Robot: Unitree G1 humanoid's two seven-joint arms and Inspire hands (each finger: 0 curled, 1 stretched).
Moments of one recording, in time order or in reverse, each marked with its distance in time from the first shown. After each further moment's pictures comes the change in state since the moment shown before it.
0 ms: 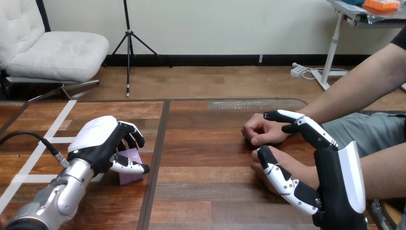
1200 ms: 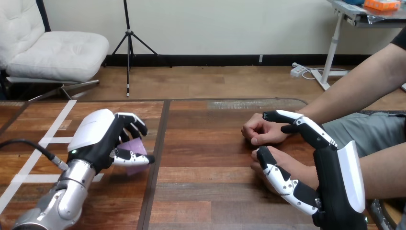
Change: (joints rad) left arm 0.025 -0.017 0.025 0.005 -0.052 -0.107 0.121; right arm 0.000 0.000 -0.005 -0.002 0.006 0.000 0.020
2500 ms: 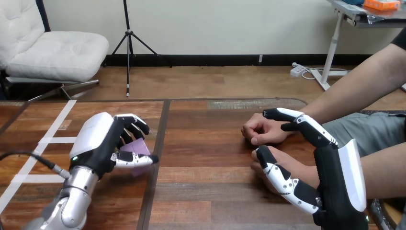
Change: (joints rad) left arm 0.038 -0.033 0.028 0.005 -0.052 -0.050 0.035; right arm 0.000 0.000 -0.002 -0.017 0.003 0.000 0.009
